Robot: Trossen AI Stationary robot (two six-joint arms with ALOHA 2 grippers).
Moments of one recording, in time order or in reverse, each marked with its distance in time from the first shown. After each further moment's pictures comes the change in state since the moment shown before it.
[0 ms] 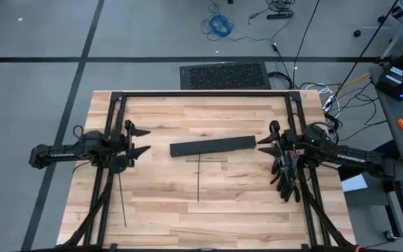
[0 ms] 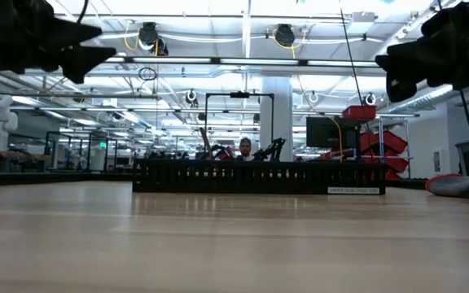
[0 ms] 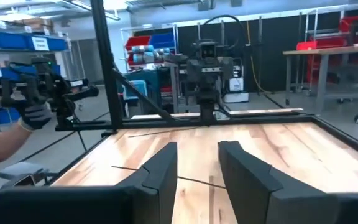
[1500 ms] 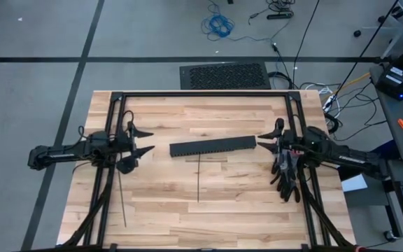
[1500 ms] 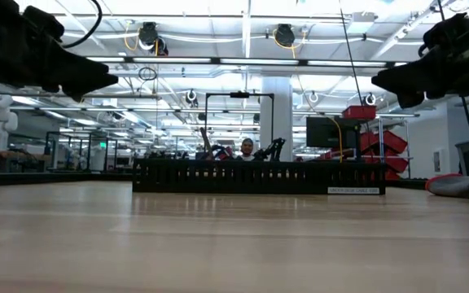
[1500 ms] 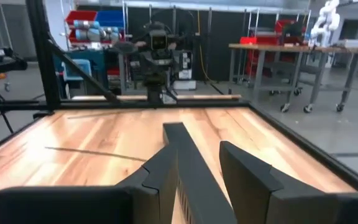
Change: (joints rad) left arm 0.038 0.024 0.000 -0.173 -0.030 0.060; right arm 0.055 -0.159 0.000 -0.249 0.281 -0.145
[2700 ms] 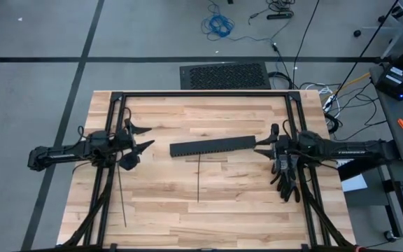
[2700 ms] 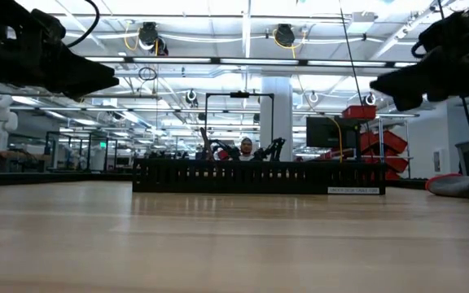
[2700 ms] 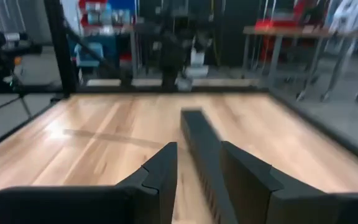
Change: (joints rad) left arm 0.017 0.001 0.000 0.018 -0.103 -0.005; right arm 0.205 0.177 0.000 0.111 0.152 0.007
